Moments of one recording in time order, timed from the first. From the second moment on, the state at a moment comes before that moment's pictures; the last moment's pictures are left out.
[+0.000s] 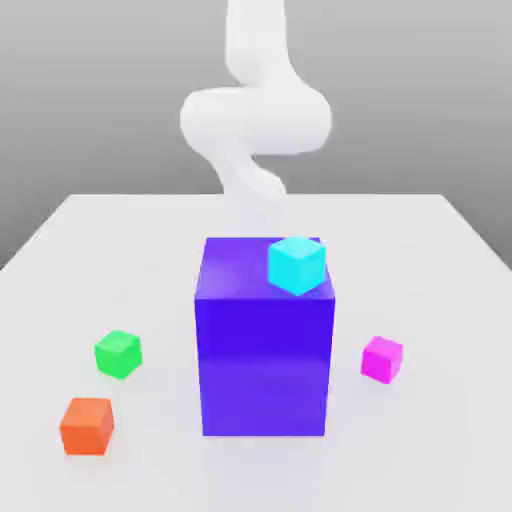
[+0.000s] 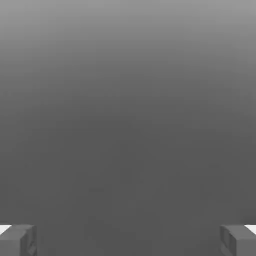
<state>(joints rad) 0.05 -0.74 0.00 -2.36 0.02 2.36 0.76</state>
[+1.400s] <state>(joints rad) 0.59 0.09 0.08 -2.95 -0.01 3.05 0.51</state>
